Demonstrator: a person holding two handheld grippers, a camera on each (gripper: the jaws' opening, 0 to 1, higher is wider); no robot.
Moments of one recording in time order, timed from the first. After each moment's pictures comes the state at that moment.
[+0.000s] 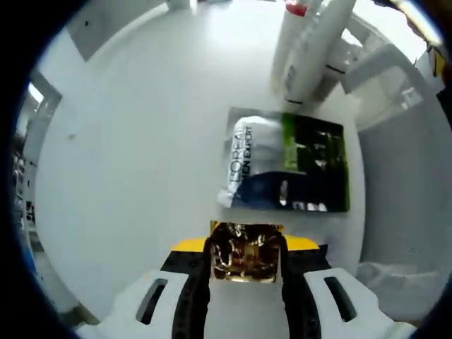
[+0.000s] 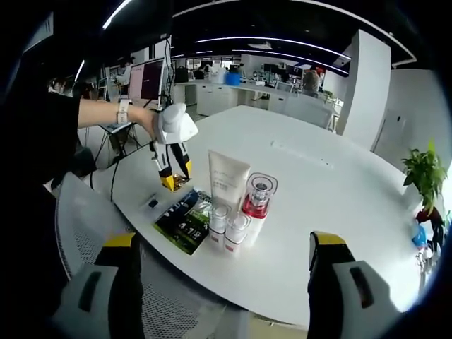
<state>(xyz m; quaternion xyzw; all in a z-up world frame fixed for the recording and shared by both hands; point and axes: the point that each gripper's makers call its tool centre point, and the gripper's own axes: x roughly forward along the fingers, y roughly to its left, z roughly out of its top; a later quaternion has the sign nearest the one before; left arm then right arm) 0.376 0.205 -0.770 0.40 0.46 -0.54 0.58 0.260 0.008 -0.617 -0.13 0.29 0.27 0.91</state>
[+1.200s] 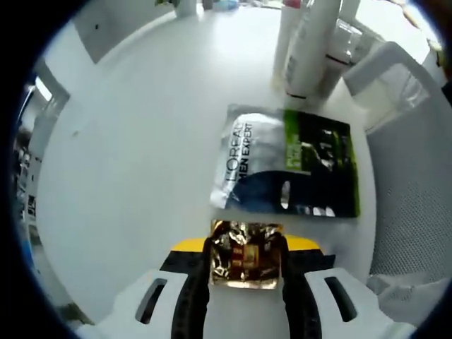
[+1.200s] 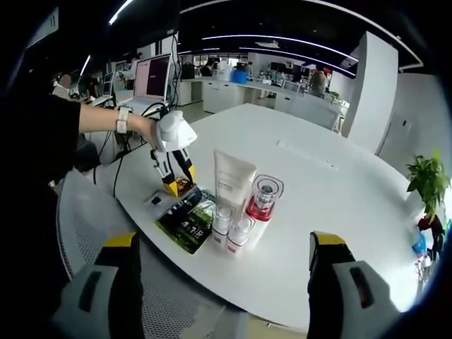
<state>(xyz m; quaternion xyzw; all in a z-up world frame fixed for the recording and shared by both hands) 0.374 0.203 -0.785 0.37 0.43 -0.54 0.62 0.262 0.014 -0.617 -0.15 0.29 0.28 0.90</state>
